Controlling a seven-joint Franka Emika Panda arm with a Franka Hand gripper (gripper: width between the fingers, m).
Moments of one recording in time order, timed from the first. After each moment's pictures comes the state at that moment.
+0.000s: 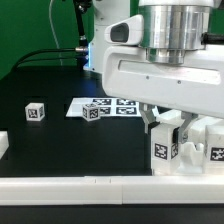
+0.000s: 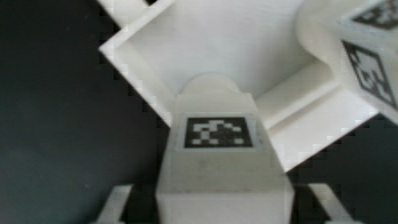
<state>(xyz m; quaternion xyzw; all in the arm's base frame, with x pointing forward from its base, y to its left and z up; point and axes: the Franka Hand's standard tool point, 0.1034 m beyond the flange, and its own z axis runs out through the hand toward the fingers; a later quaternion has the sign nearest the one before) 0.645 0.042 0.076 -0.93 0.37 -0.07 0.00</state>
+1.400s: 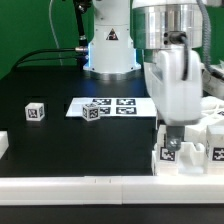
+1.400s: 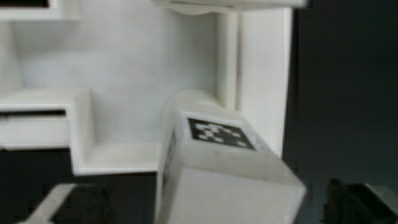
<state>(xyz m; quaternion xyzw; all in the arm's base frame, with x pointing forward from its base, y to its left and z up) 0.650 0.043 0.073 -0.77 0.63 -0.06 0.06</state>
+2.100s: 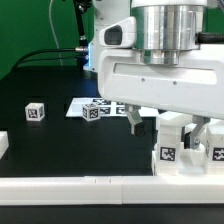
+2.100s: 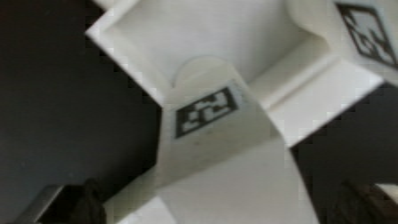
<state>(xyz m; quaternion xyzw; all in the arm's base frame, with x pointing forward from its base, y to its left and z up) 0.652 0.037 0.075 -0.95 0.32 -0.07 0.02</state>
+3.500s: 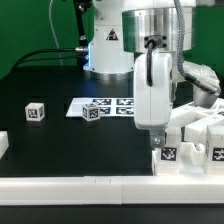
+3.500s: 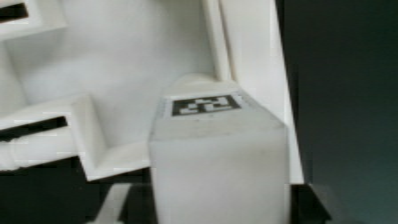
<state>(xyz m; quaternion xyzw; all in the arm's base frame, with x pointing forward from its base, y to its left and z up) 0.643 0.032 0.073 -0.57 0.82 -0.02 0.06</state>
